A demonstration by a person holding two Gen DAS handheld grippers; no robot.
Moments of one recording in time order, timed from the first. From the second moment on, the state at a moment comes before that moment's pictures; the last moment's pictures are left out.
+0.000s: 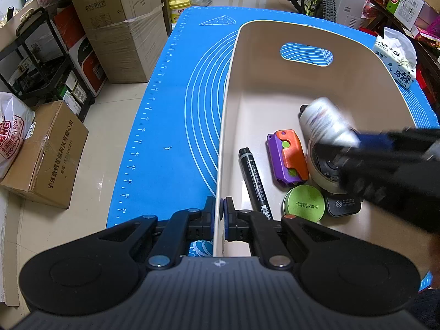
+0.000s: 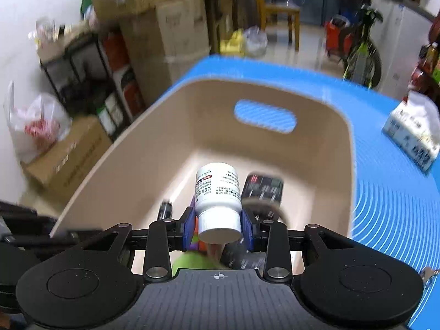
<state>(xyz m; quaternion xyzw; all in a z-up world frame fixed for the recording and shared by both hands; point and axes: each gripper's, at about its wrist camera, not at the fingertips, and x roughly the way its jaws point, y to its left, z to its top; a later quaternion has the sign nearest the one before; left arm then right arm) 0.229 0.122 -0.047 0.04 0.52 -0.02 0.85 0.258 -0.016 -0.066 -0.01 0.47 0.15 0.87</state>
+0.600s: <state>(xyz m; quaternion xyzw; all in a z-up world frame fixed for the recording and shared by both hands) 0.230 0.120 -0.047 0.04 0.52 -0.02 0.85 0.249 -0.015 -0.066 -0.02 0.47 0.18 0.86</state>
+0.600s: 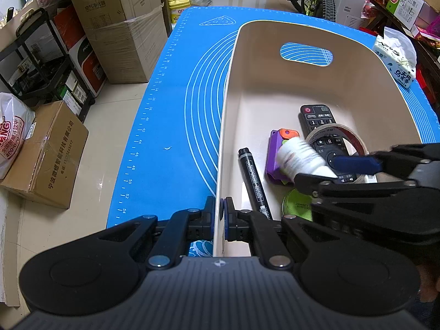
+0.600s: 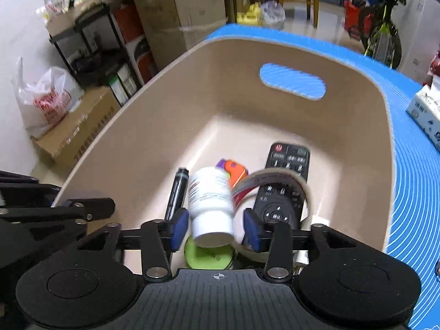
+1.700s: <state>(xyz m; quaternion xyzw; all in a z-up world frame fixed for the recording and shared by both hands) 0.230 0.121 -0.048 0.04 0.52 -0.02 0.85 0.202 -0.271 -0.129 0.17 0.42 -0.16 0.88</state>
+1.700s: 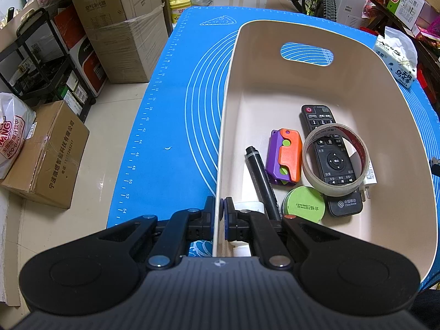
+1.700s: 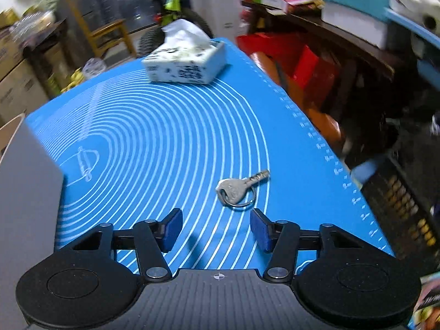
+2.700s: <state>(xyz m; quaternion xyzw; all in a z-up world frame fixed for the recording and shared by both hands) 0.230 0.121 -0.047 0.04 0.52 -0.02 0.85 0.217 -0.255 -0.137 0.08 0.37 -0.20 0.90</state>
